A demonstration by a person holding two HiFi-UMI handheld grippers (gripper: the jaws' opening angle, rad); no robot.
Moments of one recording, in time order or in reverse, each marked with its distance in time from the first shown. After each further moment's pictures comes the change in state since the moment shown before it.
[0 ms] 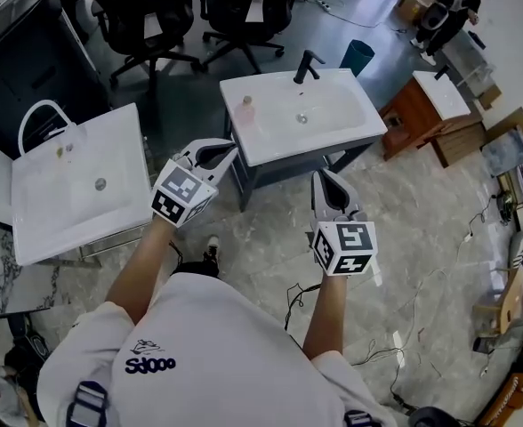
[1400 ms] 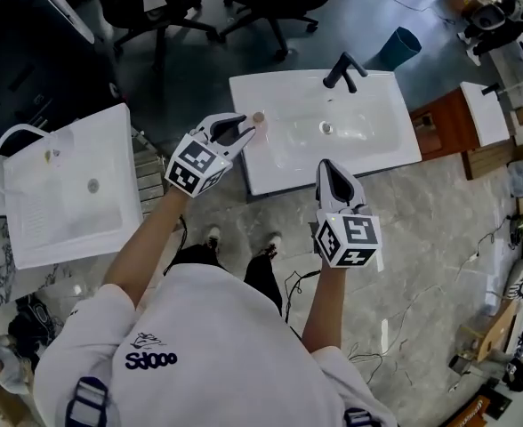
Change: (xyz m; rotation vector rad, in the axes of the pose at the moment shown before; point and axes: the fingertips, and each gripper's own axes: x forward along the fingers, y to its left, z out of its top) left arm 0.183 0.151 -0.077 -0.166 0.075 0.039; right arm 0.208 -0.085 -0.038 0.129 0.122 0.105
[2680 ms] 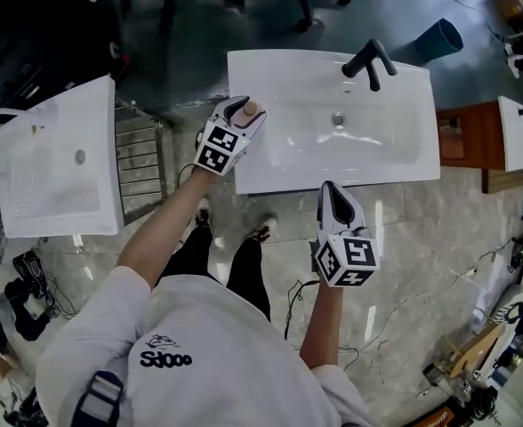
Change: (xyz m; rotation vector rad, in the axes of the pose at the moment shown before) left arm 0.127 0.050 -0.134 -0.153 0.152 0.247; right arm 0.035 -0.066 -0.097 0.106 0.220 0.070
